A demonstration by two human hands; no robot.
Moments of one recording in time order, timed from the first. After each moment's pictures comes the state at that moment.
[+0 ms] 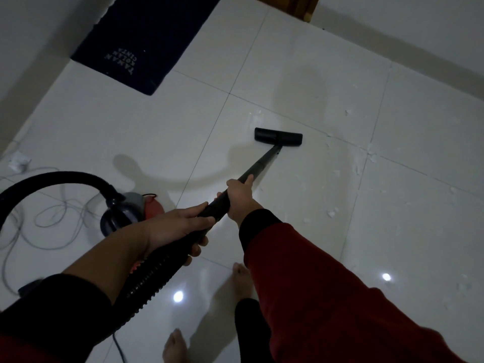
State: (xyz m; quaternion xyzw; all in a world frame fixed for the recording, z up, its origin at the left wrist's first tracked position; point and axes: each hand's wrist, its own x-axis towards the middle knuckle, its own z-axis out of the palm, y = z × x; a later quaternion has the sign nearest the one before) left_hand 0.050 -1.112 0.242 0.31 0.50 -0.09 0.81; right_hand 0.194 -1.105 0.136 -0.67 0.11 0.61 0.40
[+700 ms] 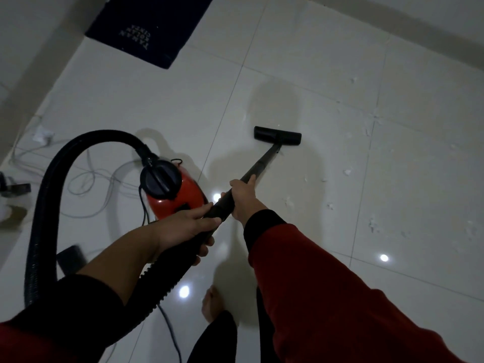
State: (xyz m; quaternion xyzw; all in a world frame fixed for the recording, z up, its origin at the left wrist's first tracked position) left_hand -0.132 -1.234 0.226 0.37 0.47 -0.11 0.80; right_hand 0.013 -1.235 0.129 -0.67 0.15 0.58 0.43
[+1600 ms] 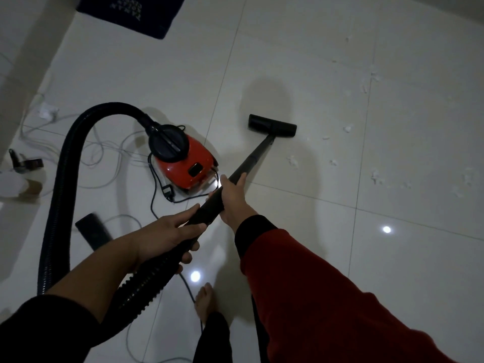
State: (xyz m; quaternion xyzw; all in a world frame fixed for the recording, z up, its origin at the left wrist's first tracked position) left_hand -0.255 -1.351 0.219 0.37 0.49 -0.14 0.77; right_hand -0.106 -1.362 0.115 -0.64 0.15 0.59 0.47
